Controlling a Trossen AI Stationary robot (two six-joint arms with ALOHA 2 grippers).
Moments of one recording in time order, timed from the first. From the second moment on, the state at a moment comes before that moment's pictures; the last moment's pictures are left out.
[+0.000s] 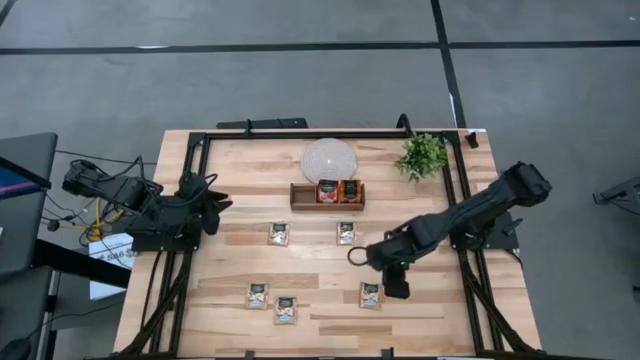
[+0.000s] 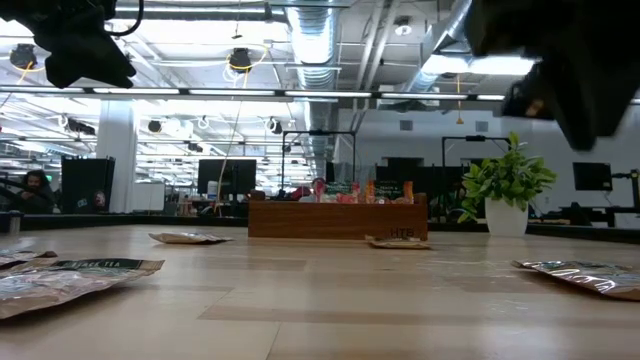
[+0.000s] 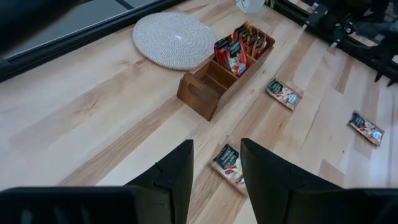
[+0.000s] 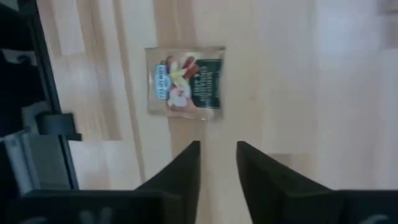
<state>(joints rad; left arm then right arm) -0.38 0.48 0.66 -0.90 -0.67 -0.85 0.40 1.54 1.04 -0.79 -0.20 0.50</state>
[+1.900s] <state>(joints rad) -0.38 0.57 0.66 -0.92 -0.64 -0.80 0.48 1.85 1.05 -0.57 -0.13 0.65</state>
